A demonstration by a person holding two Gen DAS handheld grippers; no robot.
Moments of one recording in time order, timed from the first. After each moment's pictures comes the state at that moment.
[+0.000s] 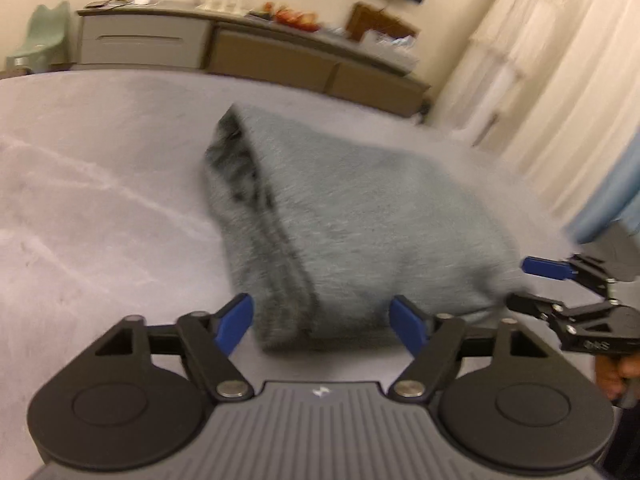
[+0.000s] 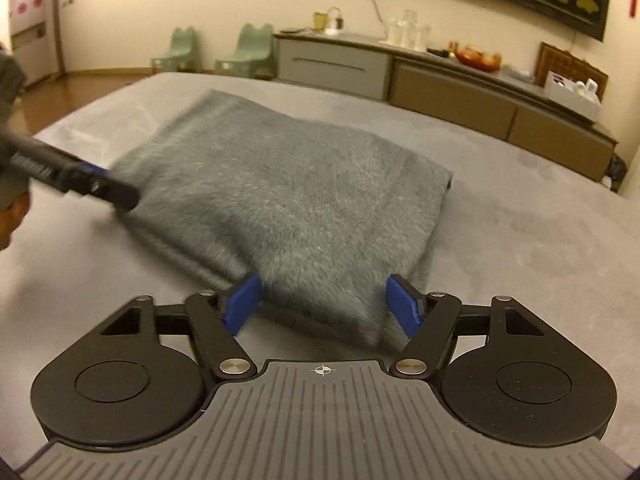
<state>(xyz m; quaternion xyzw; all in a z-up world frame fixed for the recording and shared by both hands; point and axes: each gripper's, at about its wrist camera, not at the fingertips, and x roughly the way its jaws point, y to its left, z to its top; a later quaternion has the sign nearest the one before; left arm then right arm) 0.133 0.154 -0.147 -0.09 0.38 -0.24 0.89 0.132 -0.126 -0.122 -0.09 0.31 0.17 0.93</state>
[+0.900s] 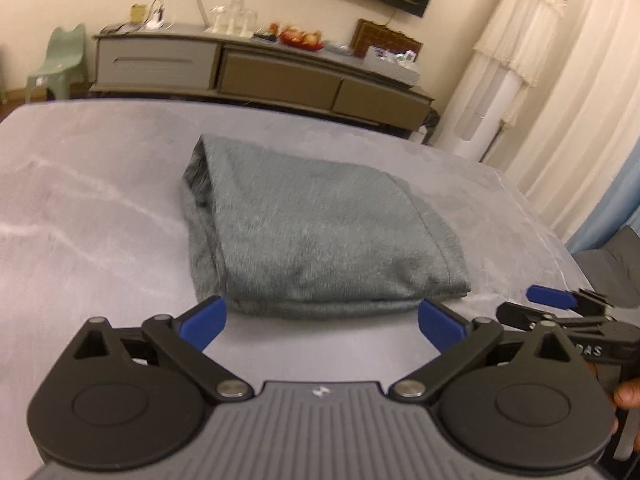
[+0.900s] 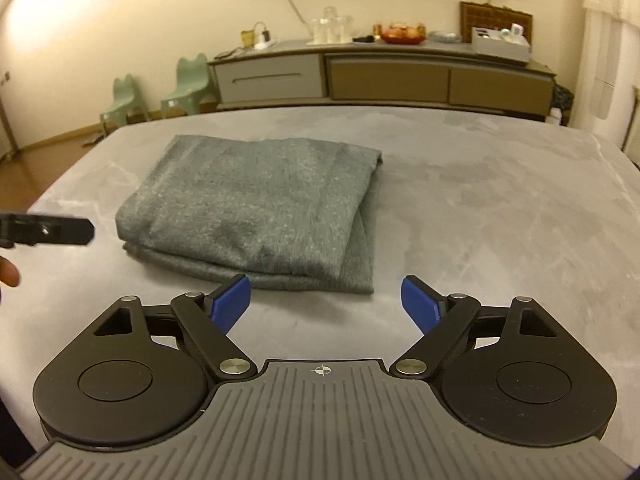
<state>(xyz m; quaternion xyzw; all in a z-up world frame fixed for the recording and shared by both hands) 0.078 0.104 -0.097 -0.08 0.39 -0.17 0.90 0.072 -0.149 -0.093 0.02 0.35 0.08 0.94</state>
